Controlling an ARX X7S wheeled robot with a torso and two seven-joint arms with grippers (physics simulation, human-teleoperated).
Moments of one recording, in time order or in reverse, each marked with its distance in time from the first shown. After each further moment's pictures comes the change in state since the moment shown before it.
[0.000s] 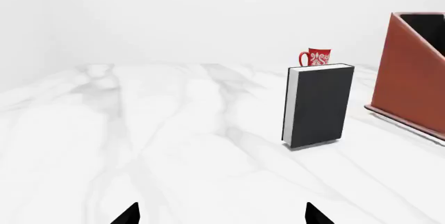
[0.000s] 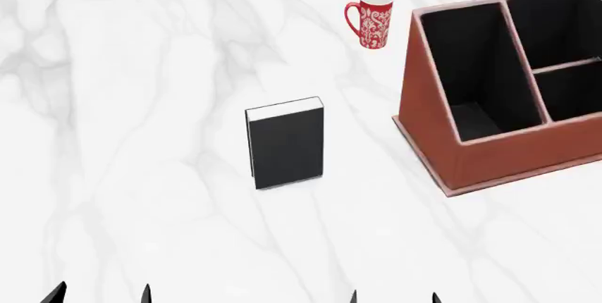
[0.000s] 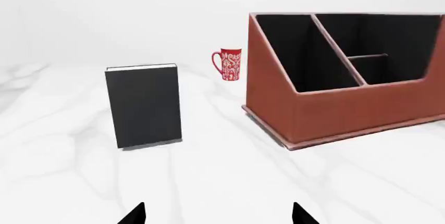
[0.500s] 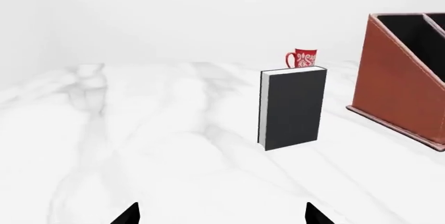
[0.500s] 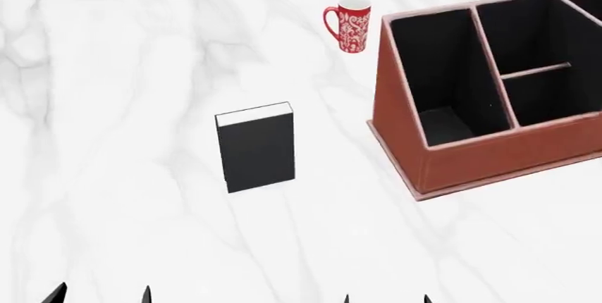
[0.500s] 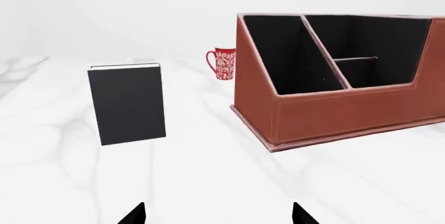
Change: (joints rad) left arm -0.002 -0.052 0.059 -0.009 -0.042 0.004 -0.057; right arm -0.003 0.050 -0.073 0.004 0.037 0.002 0.047
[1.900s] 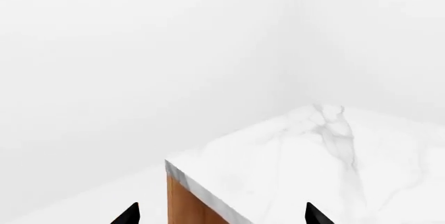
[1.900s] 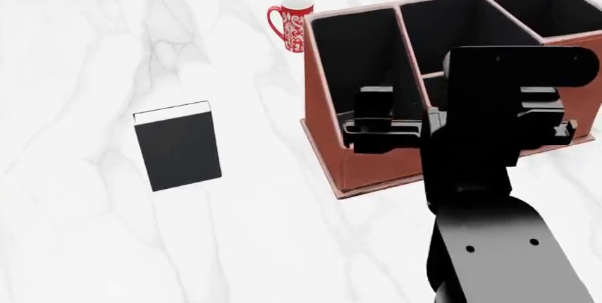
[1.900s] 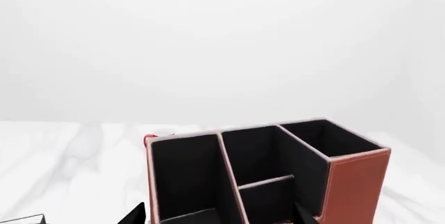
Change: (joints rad) left arm 0.287 -0.139 -0.979 0.931 -0.406 -0.745 -0.246; right arm 0.765 0.140 0.021 -0.300 0.221 0.978 0.117
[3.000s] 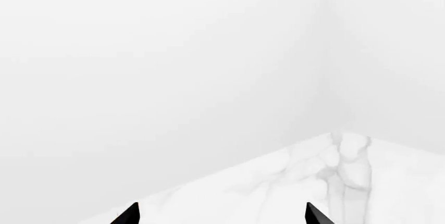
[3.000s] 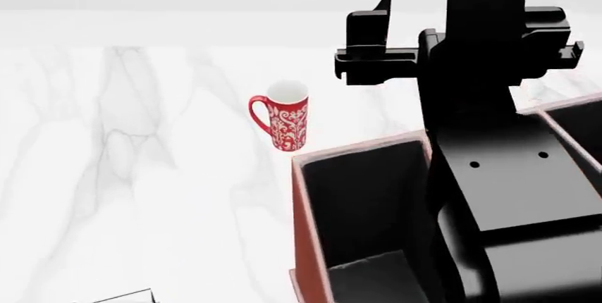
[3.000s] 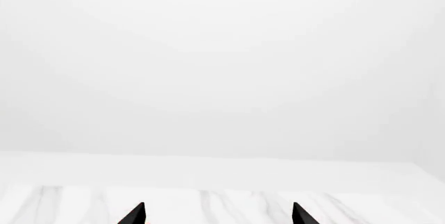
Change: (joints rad) left arm 0.154 0.045 -0.276 0.077 -0.114 0.041 -0.003; right arm 0.228 -0.006 -0.028 0.078 0.039 0.101 0.018
